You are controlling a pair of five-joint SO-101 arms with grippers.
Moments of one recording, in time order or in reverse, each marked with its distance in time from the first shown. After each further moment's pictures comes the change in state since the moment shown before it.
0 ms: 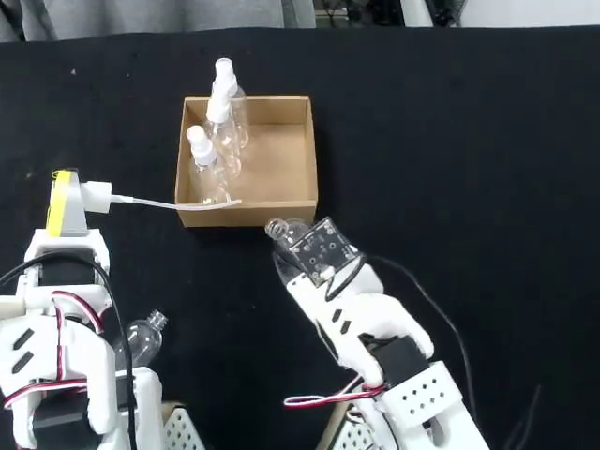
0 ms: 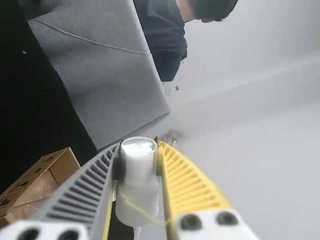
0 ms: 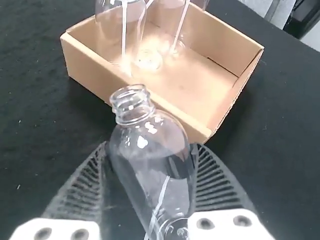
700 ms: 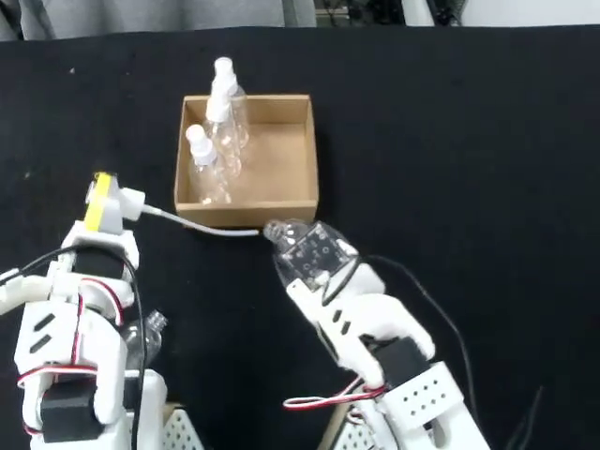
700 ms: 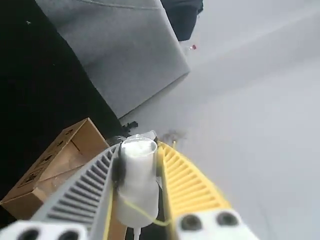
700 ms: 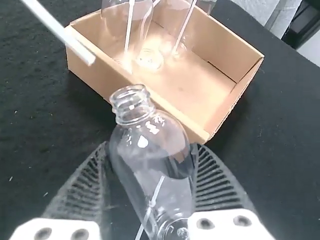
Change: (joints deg) left arm 7.3 -0.1 5.5 0.0 -7.0; right arm 0.0 0.0 0.0 0.0 4.3
